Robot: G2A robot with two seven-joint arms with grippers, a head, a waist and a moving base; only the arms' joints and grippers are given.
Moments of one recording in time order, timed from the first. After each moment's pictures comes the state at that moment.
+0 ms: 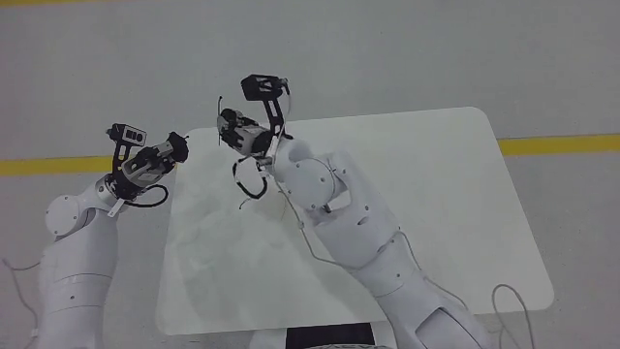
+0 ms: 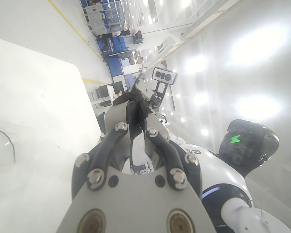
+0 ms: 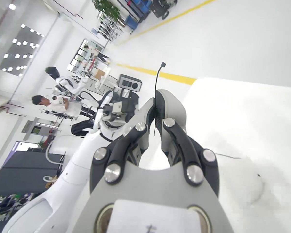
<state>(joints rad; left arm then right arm) 1.27 -1.05 -1.71 -1.16 -0.75 -0.34 -1.38 -1.09 -1.82 0.98 -1.47 -0.79 0.09 0.52</state>
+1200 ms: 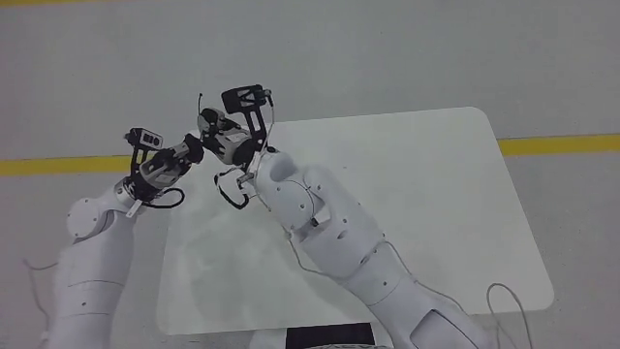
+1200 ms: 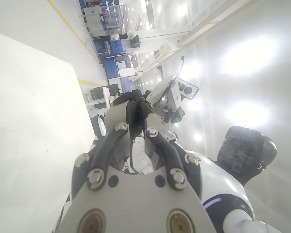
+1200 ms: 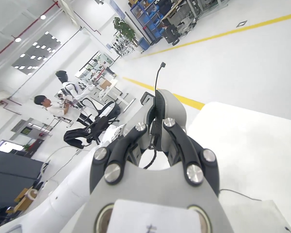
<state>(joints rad) 1.32 -1.06 -1.62 -1.24 -0.77 -0.33 -1.23 -1.09 -1.82 0.87 -1.41 -0.90 0.03 0.27</state>
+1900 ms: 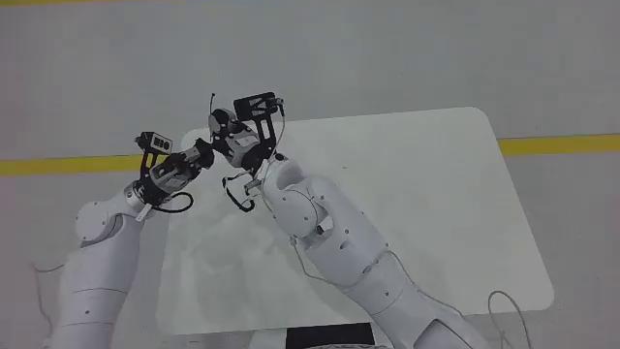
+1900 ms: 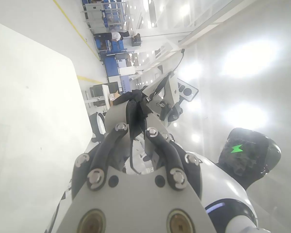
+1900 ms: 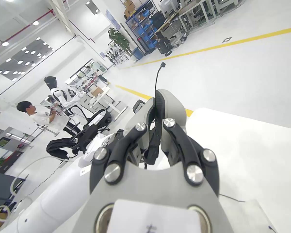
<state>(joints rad) 1.37 -1.06 -1.59 -1.32 -0.77 -0.31 -1.19 -1.16 -1.80 0.89 -1.46 -0.96 0.00 0.20</state>
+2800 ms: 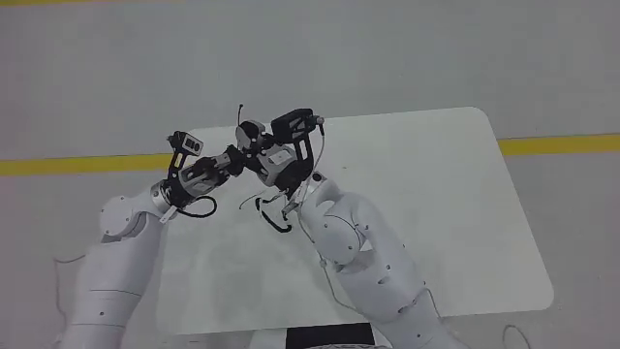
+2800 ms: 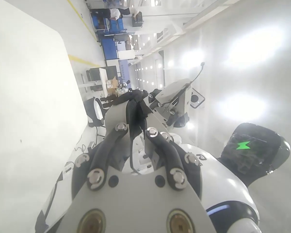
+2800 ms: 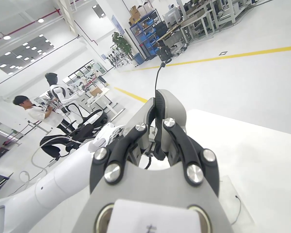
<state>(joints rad) 1.38 -1.06 -1.48 -1.42 -0.75 -0.27 -1.16 -1.38 -1.72 0.97 -1.76 -1.06 -0.11 0.30</state>
